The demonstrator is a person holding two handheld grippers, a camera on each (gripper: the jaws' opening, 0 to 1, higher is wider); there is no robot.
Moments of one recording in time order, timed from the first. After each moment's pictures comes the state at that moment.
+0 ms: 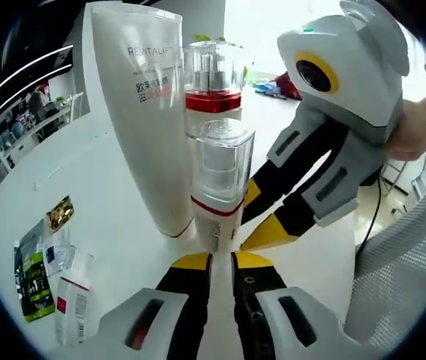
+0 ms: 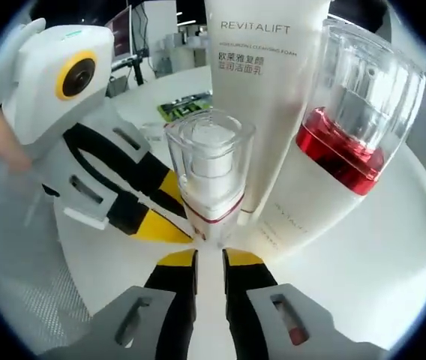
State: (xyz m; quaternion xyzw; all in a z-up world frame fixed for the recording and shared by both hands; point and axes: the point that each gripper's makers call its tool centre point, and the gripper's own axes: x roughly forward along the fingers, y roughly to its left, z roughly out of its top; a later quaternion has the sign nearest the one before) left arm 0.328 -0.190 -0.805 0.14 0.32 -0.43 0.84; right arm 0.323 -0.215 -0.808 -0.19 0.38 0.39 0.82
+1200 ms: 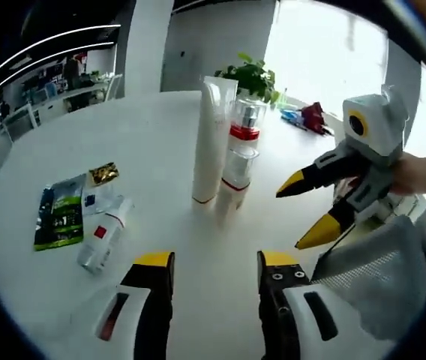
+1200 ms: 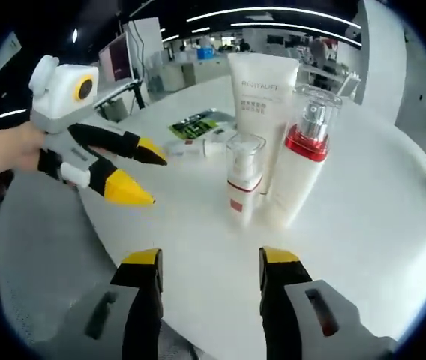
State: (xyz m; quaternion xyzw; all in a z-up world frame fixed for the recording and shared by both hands) left arm 0.285 -0.111 -0.751 0.02 0.33 -0.34 0.88; right arm 0.265 -0.228 -0.762 -0.11 0.37 0.37 0.84
